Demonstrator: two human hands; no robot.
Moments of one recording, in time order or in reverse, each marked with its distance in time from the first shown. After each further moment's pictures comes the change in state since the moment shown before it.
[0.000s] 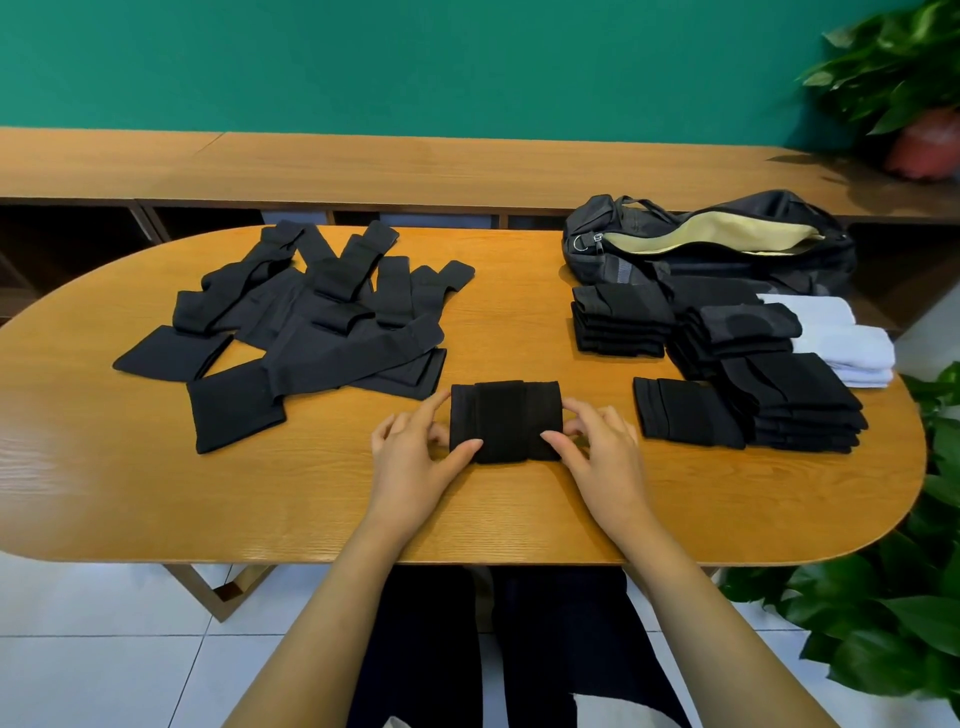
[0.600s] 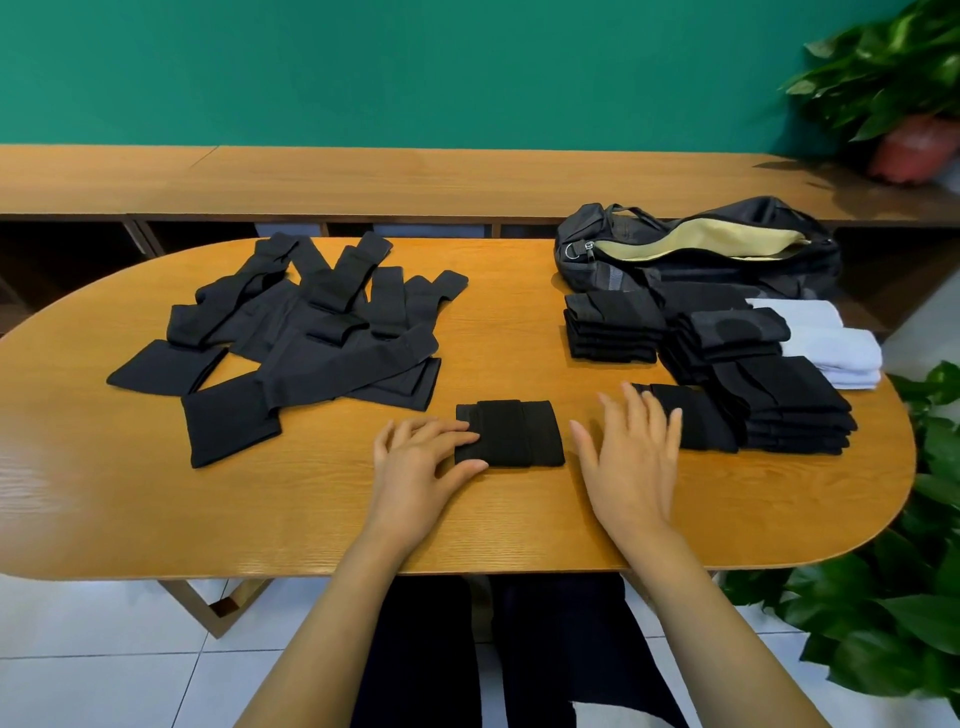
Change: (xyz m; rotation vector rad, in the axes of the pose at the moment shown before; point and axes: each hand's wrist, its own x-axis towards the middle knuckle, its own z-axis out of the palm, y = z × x) left_hand 0.000 -0.002 -0.001 0.170 -0.116 0.165; right_hand 0.002 0.009 -0.008 -0.491 0.198 0.066
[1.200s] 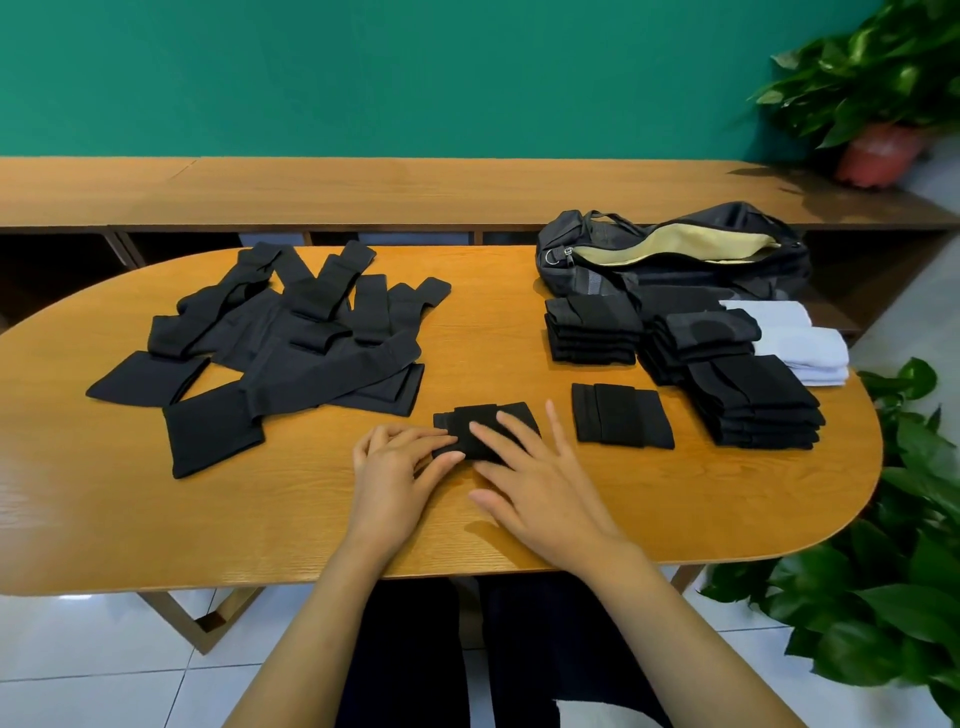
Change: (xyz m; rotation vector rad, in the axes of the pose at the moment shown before) left_hand -0.001 0.001 0.000 -0.038 0.058 -0.014; right_hand -0.018 -0.038 -0.019 -0.042 -0.233 -0.688
